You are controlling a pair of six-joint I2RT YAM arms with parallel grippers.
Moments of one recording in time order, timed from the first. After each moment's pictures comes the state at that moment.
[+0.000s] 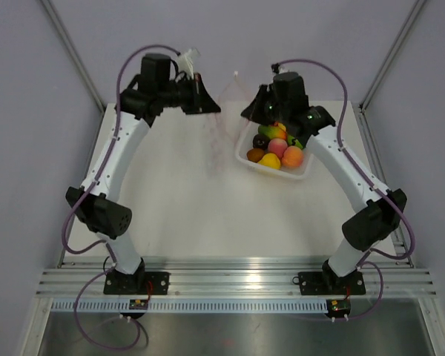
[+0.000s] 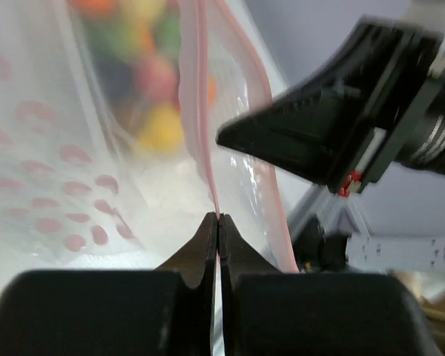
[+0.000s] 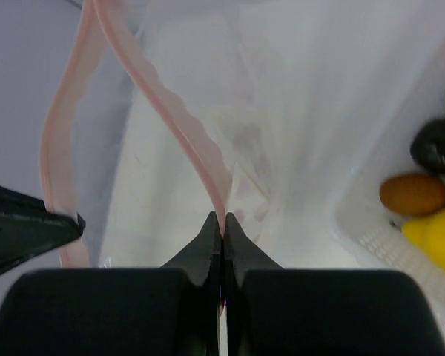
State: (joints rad) left arm -0.37 1.73 1.90 -0.75 0.66 -0.43; right arm 0.50 1.67 1.71 -0.57 -0.10 0.65
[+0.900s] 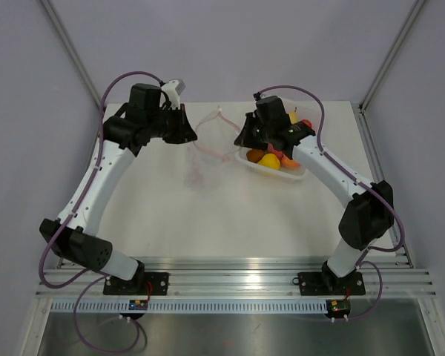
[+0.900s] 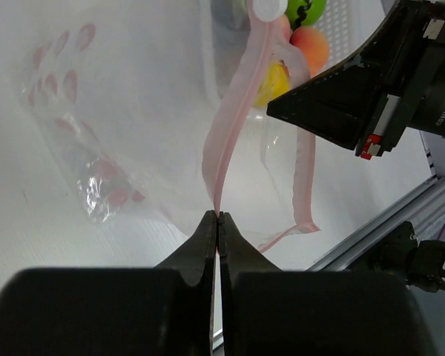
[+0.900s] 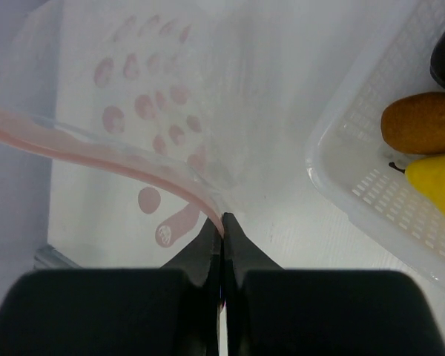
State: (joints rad) left arm -0.36 1.49 1.69 -0.86 0.34 -0.30; right arm 0.55 1.72 1.58 -0.50 -0.12 0.62
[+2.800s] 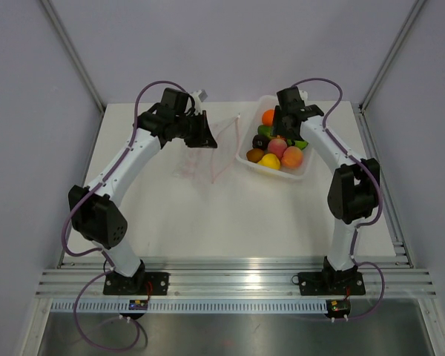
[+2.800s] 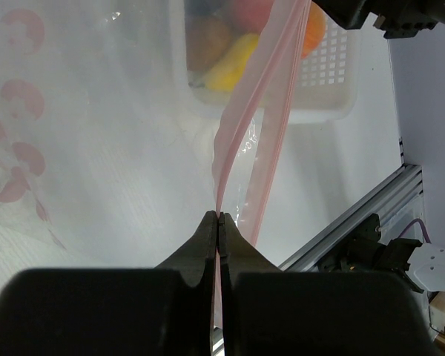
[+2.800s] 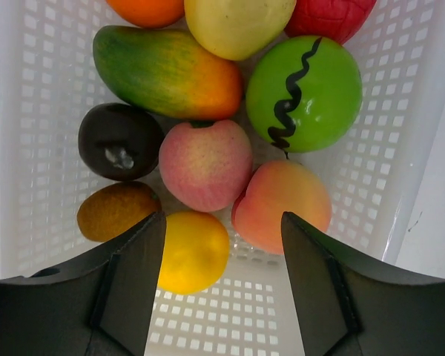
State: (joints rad) left arm -0.42 1.69 1.67 -0.75 0.41 -0.42; right arm 0.31 1.93 1.74 -0.71 0.28 0.42
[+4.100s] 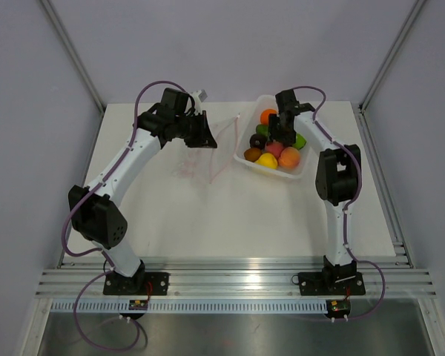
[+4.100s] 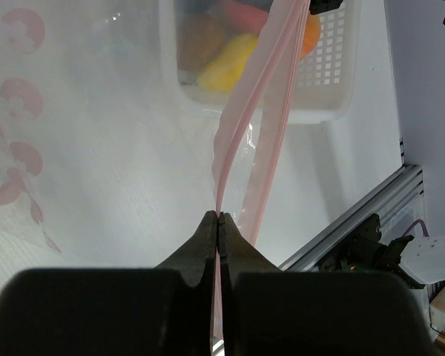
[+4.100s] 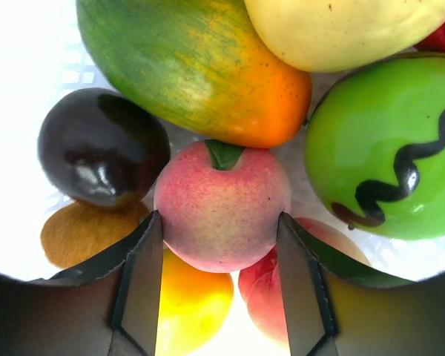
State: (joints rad) left arm -0.42 1.69 1.67 -0.75 0.41 -0.42; right arm 0.26 2.24 1.97 -0.79 0.03 0.28
